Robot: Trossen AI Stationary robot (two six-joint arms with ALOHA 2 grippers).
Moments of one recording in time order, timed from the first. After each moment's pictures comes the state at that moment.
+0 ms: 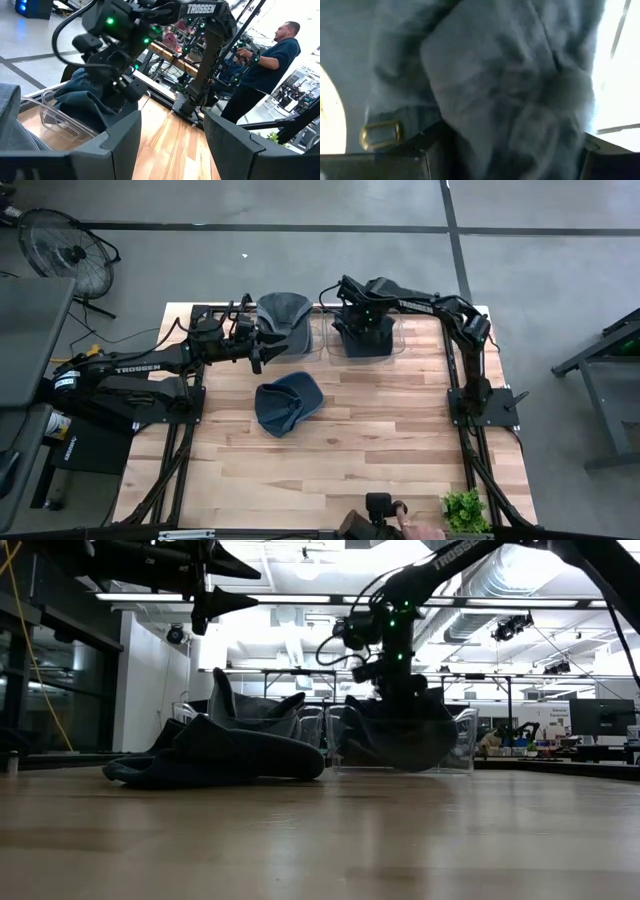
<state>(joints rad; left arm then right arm) 0.33 0.91 0.56 0.33 0.11 -0.48 -0.60 2.01 1.66 -1.01 0.22 -0.63</state>
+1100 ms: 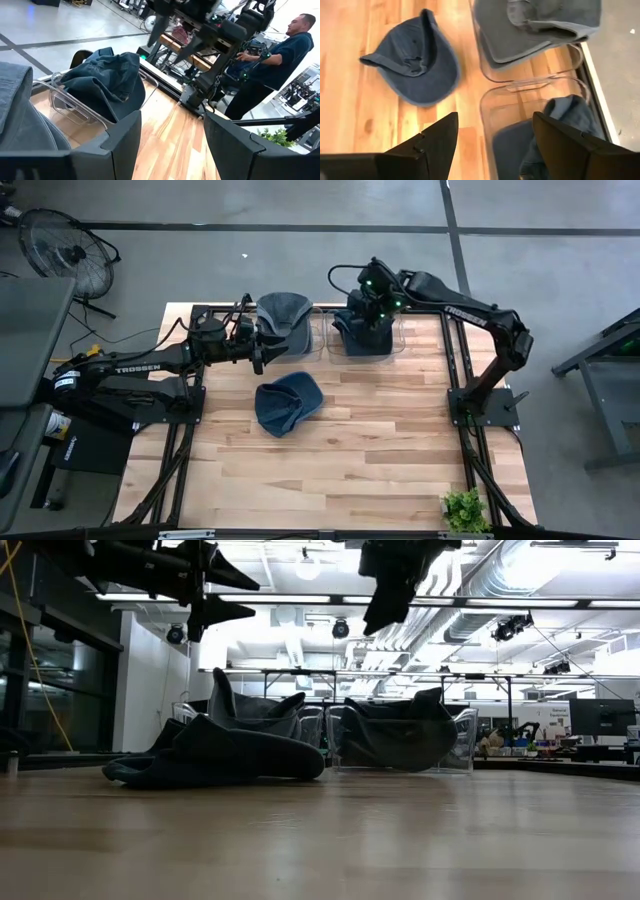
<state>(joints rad) 0.33 0.91 0.56 0.27 0.09 -0.50 -0.49 1.65 1.66 -0.94 -0.28 -0.26</state>
